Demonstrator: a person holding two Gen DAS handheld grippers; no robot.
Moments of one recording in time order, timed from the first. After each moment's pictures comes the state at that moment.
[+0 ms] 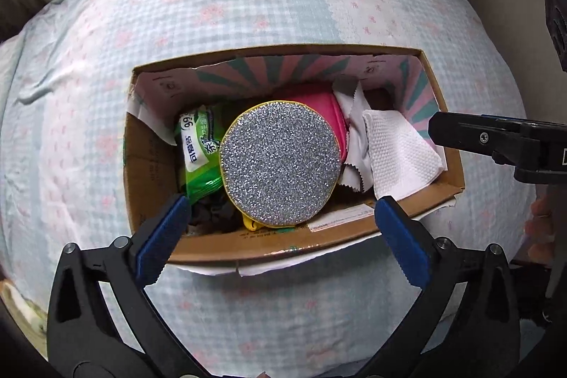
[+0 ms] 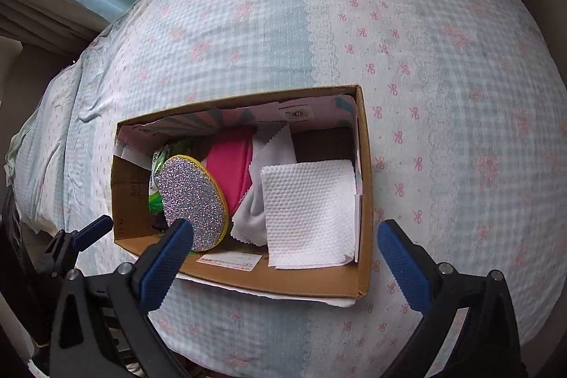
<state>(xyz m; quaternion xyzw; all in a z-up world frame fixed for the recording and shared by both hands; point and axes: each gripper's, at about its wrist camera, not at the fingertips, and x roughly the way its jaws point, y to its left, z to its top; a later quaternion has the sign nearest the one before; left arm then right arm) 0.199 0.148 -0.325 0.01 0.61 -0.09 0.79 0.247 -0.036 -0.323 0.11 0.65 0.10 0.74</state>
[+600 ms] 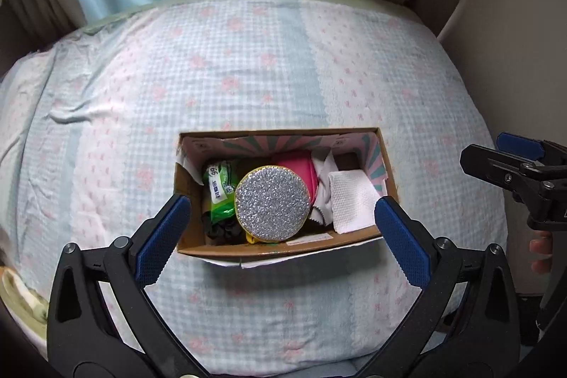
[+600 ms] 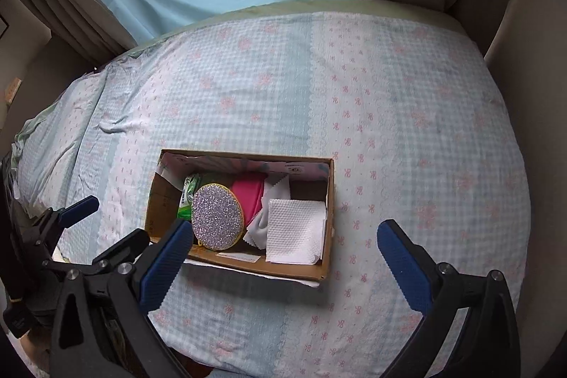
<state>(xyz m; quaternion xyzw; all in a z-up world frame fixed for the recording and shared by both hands) 0.178 0.145 -0.183 -0.02 0.52 -0.06 0.85 0.213 -0.061 -0.180 0.04 0.56 0.11 0.82</state>
